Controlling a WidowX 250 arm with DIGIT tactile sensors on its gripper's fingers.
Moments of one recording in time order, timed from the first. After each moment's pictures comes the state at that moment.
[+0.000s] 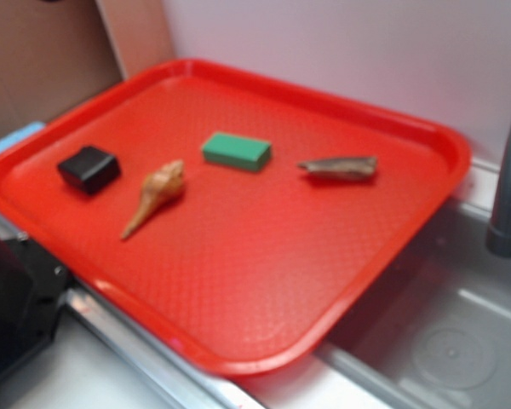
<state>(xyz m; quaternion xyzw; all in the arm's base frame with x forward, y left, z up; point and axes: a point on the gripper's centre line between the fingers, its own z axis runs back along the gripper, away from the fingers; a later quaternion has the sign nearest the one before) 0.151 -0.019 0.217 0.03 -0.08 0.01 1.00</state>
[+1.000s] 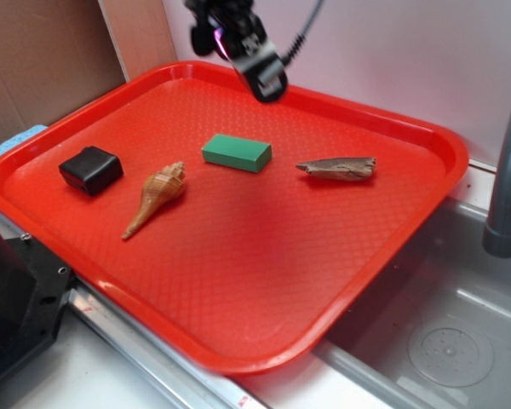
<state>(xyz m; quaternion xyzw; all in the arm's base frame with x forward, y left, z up) 0.265 -0.069 0.114 -0.04 -0.14 -0.18 0.97</state>
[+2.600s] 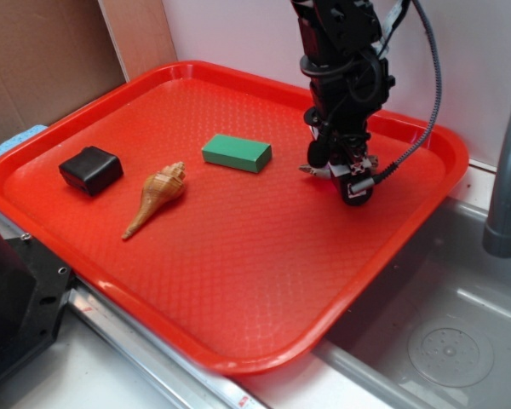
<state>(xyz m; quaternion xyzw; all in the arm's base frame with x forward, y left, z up) 0.305 -0.115 0.020 -0.02 -0.06 -0.26 0.96</state>
